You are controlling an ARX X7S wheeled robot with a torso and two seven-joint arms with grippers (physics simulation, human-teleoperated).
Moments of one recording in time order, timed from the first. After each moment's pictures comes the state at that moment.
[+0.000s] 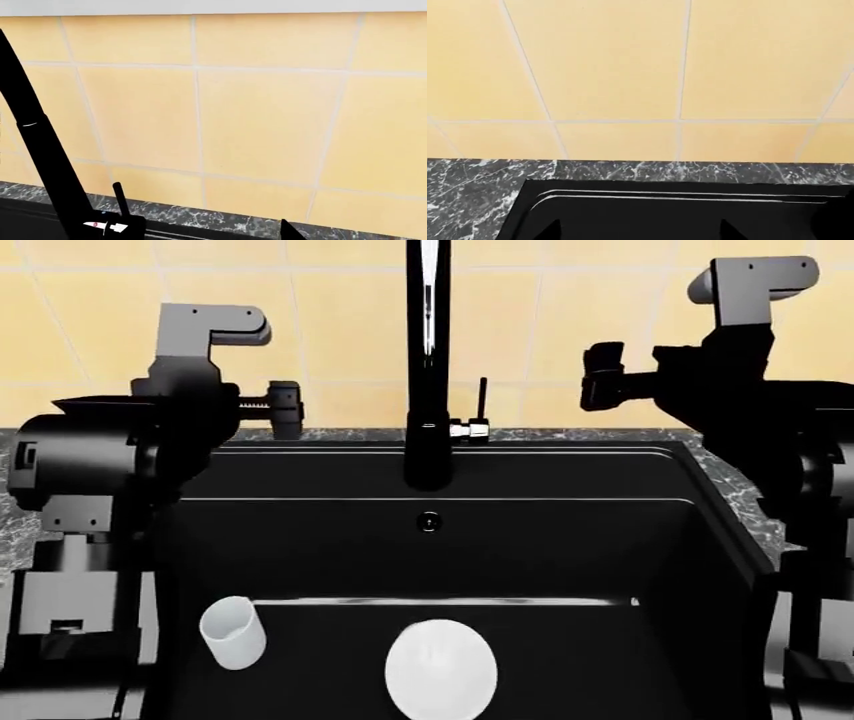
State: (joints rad) left arm -1.23 -0.21 0.12 -0.44 -0.20 -1.15 -0.04; right arm 1.19 0.36 -0.08 0.25 0.33 1.09 -0.23
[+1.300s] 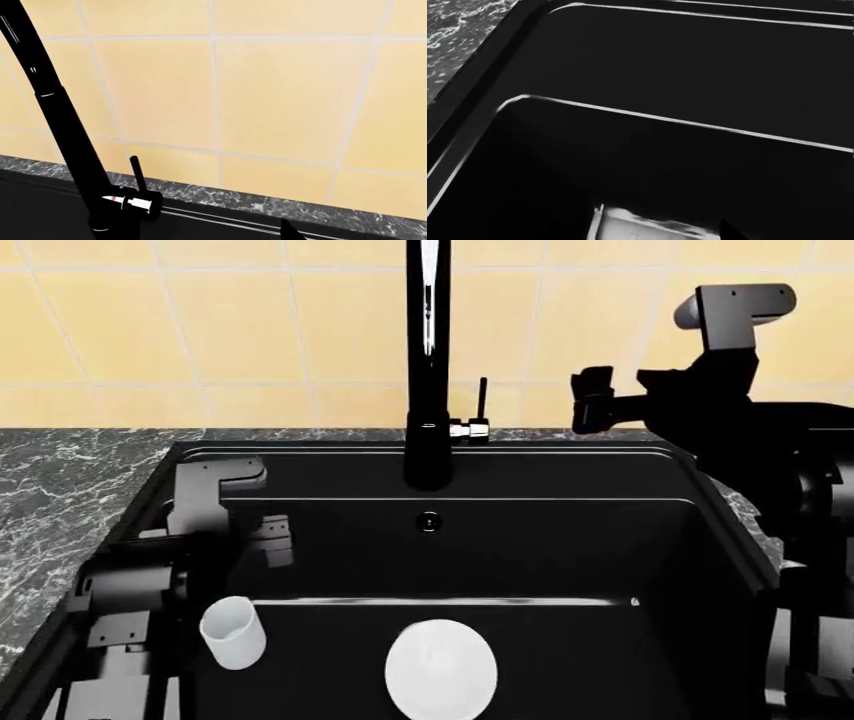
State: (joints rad) left arm -0.89 -0.20 -0.02 -0.47 -0.19 -1.09 -0.19; right arm 1.14 0.37 -0.08 0.22 0.38 1.13 -0.25
